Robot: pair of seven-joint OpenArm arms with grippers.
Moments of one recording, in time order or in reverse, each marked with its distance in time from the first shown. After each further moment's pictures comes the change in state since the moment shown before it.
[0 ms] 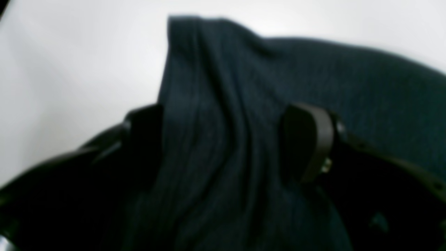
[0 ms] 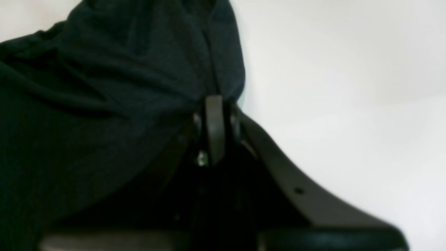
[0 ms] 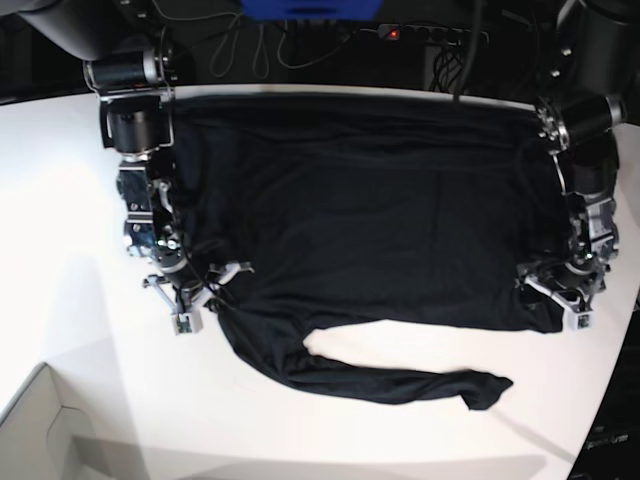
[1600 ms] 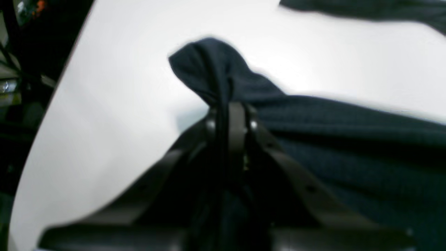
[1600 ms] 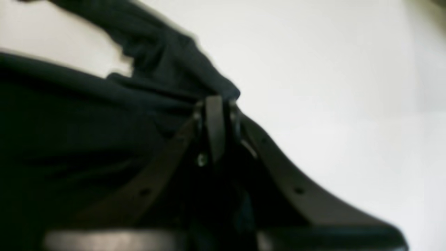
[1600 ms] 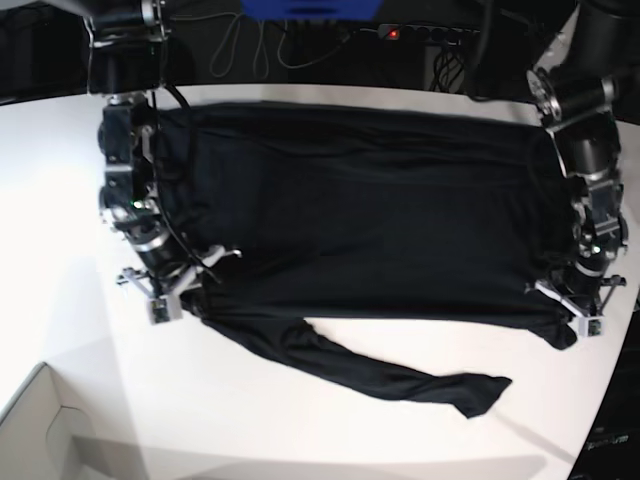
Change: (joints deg) left arm 8.8 2.1 -2.8 20.5 0.7 -1.0 -2.6; right arm -14.3 1.5 3.5 31.1 -0.3 0.6 -3.2
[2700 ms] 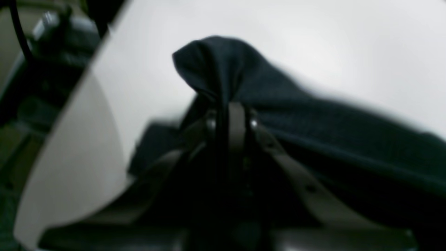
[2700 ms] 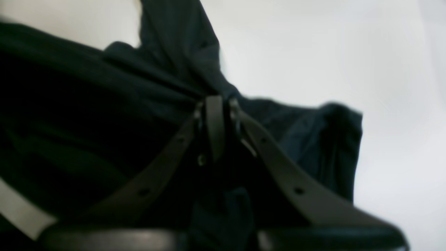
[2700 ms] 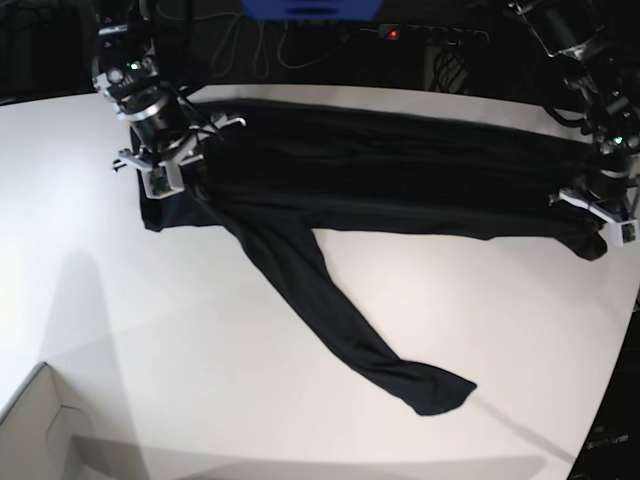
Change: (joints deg) left arm 27.1 6.6 -14.7 37.4 -10.6 -1.4 22.9; right arm -30.9 -0.1 -0.2 22.9 0.2 -0.1 1.2
